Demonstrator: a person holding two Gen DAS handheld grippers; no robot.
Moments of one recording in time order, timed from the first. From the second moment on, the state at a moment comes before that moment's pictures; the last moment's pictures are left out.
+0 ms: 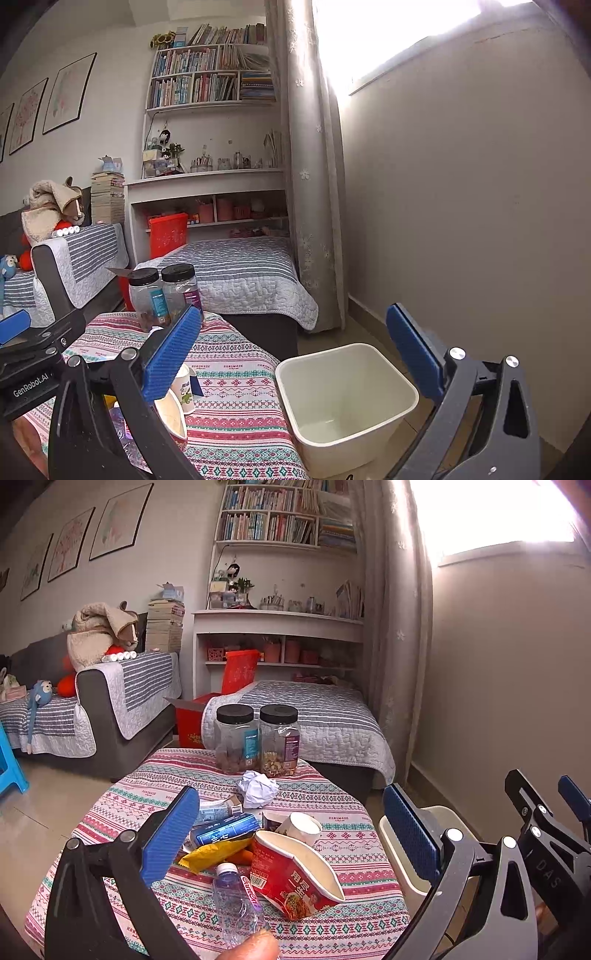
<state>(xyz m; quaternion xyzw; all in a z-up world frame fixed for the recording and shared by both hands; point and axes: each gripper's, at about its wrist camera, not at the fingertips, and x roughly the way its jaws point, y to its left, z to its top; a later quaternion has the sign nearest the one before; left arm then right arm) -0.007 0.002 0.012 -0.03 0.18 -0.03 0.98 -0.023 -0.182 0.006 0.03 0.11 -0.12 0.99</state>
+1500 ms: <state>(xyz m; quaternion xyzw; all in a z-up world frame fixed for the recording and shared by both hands) 0.135 0.074 -0.167 -0.10 0.63 0.04 0.77 0.127 -0.152 -0.094 0.04 0.46 0.11 0.88</state>
